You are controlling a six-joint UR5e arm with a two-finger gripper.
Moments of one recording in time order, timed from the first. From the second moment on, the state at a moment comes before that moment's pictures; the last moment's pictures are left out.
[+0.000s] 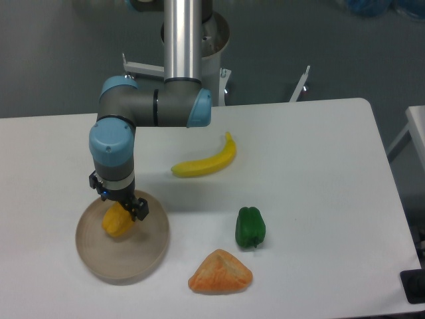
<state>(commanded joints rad) 1.83 -2.12 -1.46 -1.08 1.46 0.58</state>
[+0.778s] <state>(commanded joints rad) 1.84 -2.10 -1.44 -1.08 1.46 0.59</state>
